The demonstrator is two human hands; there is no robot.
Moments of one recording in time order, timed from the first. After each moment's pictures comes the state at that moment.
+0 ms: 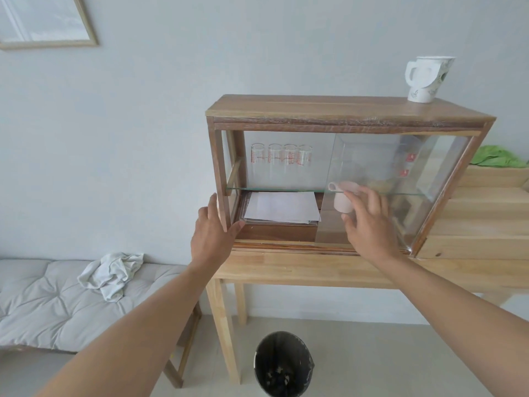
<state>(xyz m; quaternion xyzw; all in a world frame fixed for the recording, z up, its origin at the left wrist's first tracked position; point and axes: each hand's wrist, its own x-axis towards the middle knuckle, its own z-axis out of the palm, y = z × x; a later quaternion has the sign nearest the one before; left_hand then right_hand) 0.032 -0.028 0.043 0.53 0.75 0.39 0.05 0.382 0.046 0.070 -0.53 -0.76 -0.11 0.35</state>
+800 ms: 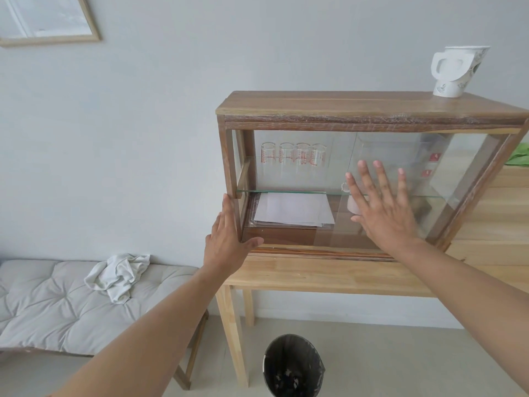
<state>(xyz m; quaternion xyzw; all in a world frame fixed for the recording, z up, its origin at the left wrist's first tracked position) 0.020 -0.010 0.024 0.59 0.73 0.34 0.08 0.382 0.101 0.076 -0.46 -0.79 -0.38 0.15</state>
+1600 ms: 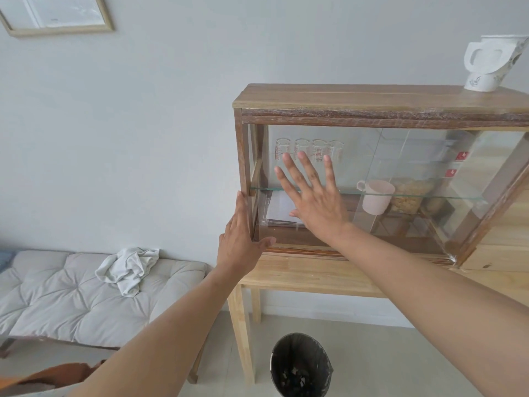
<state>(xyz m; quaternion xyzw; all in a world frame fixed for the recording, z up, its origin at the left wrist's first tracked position) 0.020 -0.010 0.021 0.59 0.71 0.37 0.09 0.214 0.094 0.086 -0.38 -0.82 -0.40 0.15</state>
